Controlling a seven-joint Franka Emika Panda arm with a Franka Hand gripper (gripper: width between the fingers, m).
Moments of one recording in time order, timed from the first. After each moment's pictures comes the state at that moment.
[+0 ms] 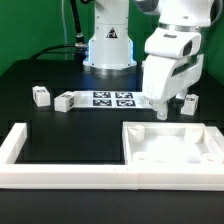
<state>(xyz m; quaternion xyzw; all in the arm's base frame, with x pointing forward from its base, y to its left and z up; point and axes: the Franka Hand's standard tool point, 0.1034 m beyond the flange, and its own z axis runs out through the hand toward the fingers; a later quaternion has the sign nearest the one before) 0.546 0.075 0.054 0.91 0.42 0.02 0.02</state>
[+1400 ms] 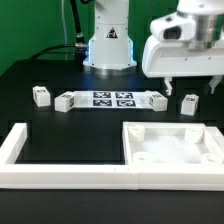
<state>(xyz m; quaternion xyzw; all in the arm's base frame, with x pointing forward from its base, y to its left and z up) 0.472 0.122 0.068 0.99 -0.05 -0.13 -0.04</state>
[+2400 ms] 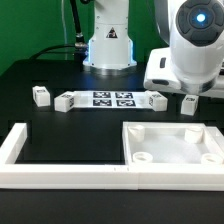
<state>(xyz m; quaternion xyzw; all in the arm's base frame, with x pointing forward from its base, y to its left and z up) 0.451 0.139 0.045 0.89 -0.16 -0.41 -0.08</state>
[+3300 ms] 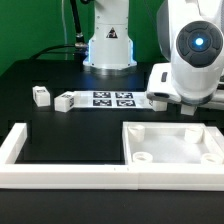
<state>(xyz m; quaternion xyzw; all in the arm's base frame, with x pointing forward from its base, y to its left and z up) 0.425 0.152 0.011 0.89 -0.17 -0.41 -0.08</state>
